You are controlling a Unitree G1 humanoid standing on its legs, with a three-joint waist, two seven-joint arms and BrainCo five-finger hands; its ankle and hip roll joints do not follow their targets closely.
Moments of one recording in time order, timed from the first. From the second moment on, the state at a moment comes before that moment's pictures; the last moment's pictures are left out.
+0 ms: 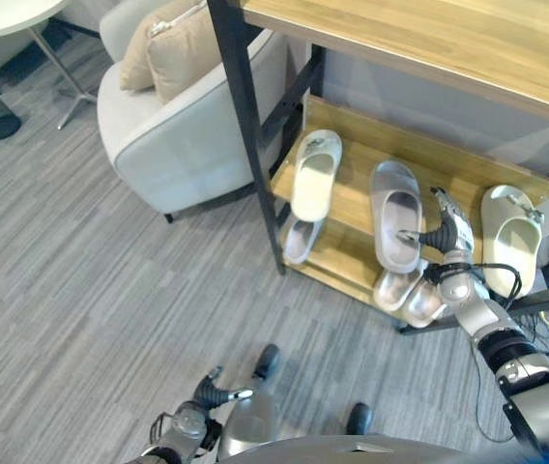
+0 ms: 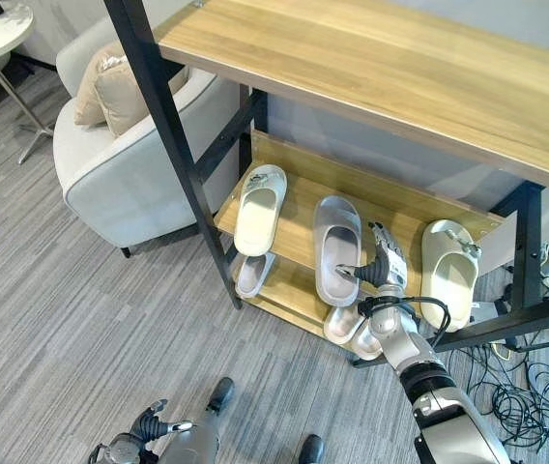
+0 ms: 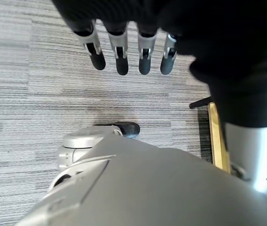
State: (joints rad) left arm -0.07 0.23 -0.33 1.24 0.01 -0.21 0.14; right arm -0.46 -0.47 0.28 0.69 -0.28 -0.13 -0.55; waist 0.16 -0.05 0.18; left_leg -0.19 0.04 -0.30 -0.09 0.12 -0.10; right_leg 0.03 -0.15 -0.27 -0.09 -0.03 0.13
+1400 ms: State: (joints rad) left arm -0.12 0.22 -0.43 1.23 -0.07 -0.24 0.23; right arm -0.70 -0.52 0.25 0.89 -0.04 -0.16 -0.66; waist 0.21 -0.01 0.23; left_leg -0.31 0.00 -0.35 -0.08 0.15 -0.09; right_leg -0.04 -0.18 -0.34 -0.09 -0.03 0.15
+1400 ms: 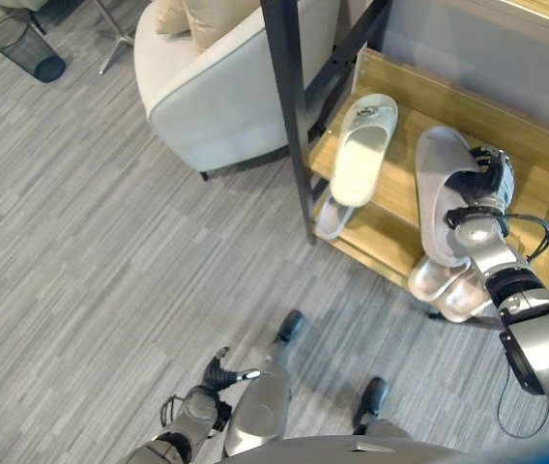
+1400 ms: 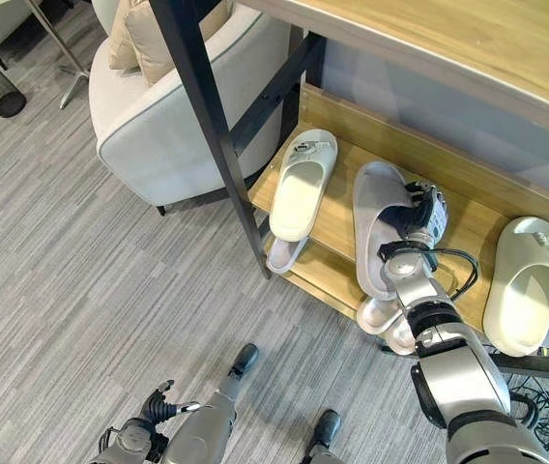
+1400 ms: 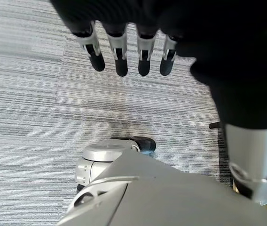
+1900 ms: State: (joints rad) left arm -0.04 0.24 -0.26 1.19 -0.06 -0.23 0.22; right arm -0.13 -0.41 0.17 0.43 -0.33 -0.15 -0.64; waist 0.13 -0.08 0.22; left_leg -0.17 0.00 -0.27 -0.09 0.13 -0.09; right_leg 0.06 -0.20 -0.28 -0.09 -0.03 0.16
